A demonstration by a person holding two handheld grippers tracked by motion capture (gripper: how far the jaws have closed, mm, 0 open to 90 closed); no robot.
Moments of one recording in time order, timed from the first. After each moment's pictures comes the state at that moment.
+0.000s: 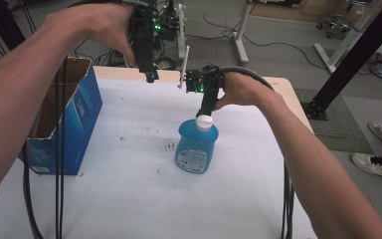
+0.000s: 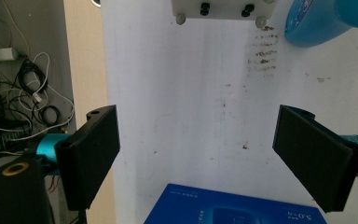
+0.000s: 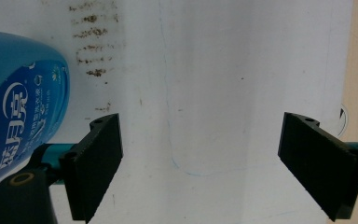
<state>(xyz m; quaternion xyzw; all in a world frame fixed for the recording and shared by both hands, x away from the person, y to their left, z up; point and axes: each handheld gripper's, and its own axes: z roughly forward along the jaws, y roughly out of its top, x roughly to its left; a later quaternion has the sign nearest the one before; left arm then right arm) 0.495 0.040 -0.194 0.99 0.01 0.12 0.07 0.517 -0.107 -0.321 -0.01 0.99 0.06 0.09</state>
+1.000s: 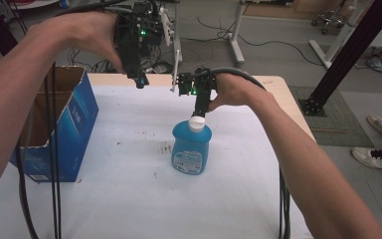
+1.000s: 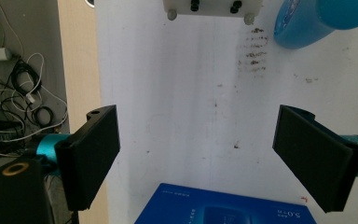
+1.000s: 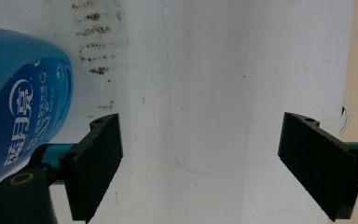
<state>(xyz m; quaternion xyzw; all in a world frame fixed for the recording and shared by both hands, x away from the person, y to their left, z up) 0.489 0.042 -0.192 0.99 0.02 0.11 0.08 0.514 -0.109 -0.320 -0.01 0.99 0.06 0.09</state>
